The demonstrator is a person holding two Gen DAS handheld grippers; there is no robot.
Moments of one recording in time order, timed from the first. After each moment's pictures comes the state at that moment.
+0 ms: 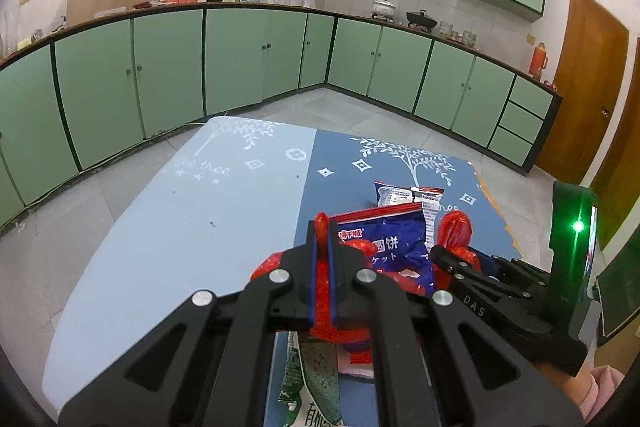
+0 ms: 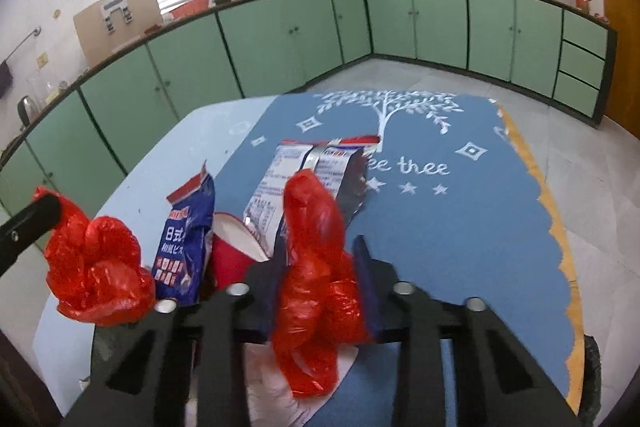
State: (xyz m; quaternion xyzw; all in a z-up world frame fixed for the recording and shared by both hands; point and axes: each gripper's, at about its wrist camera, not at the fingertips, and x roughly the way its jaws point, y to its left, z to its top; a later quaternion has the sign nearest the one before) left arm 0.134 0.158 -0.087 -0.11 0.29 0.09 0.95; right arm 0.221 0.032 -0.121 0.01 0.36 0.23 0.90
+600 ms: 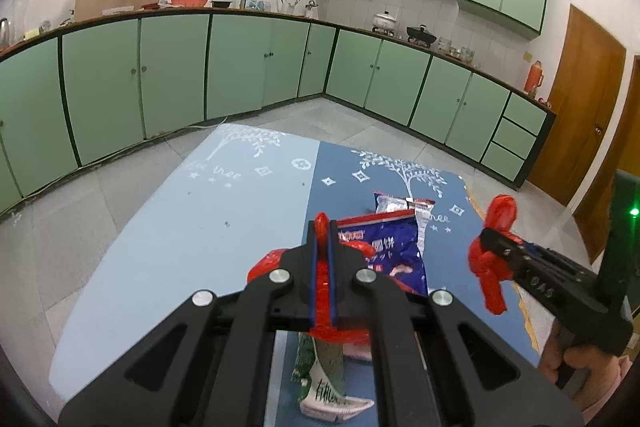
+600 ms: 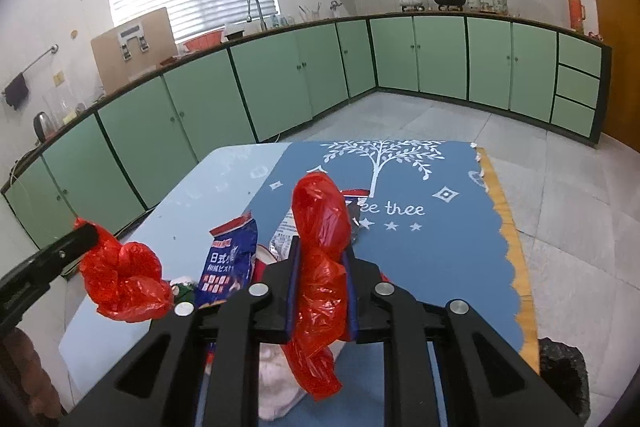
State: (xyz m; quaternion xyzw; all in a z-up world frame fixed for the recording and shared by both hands) left arm 0.100 0.169 -0.070 -0.13 0.28 0.09 0.95; right arm 0.179 -0.005 -0.064 0.03 0.31 0.23 0.92
